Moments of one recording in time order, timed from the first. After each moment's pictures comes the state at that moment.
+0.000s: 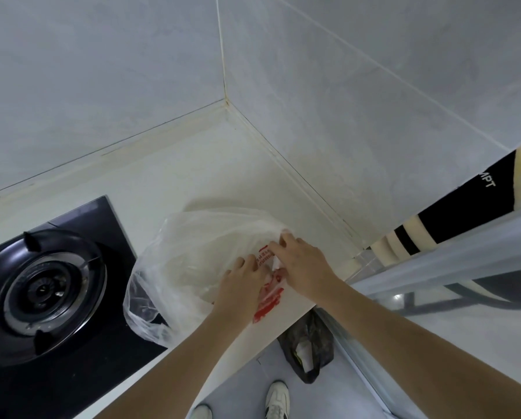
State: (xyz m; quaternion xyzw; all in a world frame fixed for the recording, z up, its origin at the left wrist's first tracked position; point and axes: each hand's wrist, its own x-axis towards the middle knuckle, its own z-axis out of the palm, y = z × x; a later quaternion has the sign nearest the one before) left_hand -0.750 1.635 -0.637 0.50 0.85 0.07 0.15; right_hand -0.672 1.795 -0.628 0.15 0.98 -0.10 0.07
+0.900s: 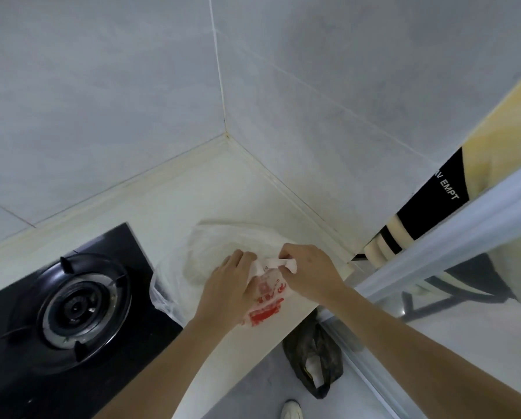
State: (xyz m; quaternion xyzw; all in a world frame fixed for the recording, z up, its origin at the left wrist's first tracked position) left_hand -0.768 1.597 -0.561 0.48 0.84 0.22 0.09; right_hand -0.652 1.769 -0.557 0.24 0.94 -0.25 -0.03
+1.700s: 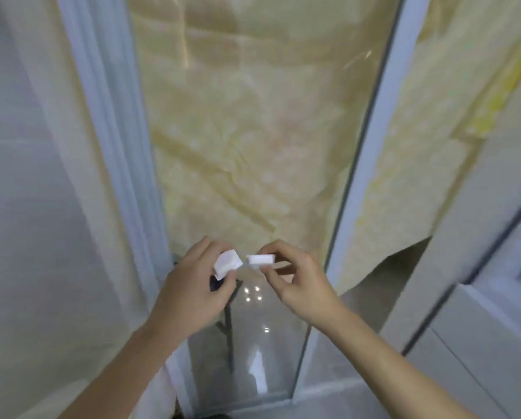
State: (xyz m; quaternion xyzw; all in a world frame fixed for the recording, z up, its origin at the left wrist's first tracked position) left_hand -0.482 1.647 -0.238 0.82 0.40 0.39 0.12; right_hand -0.272 1.607 -0.235 0.51 0.70 -0.16 -0.47
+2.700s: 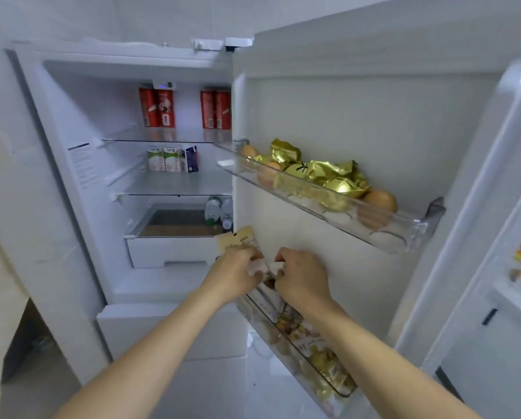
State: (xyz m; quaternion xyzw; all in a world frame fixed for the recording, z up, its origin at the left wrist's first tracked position) left_hand 0.198 1.379 -0.238 0.93 -0.25 0.08 0.26; right_hand 0.139 1.215 -0.219 0.96 0.01 0.17 -0.20
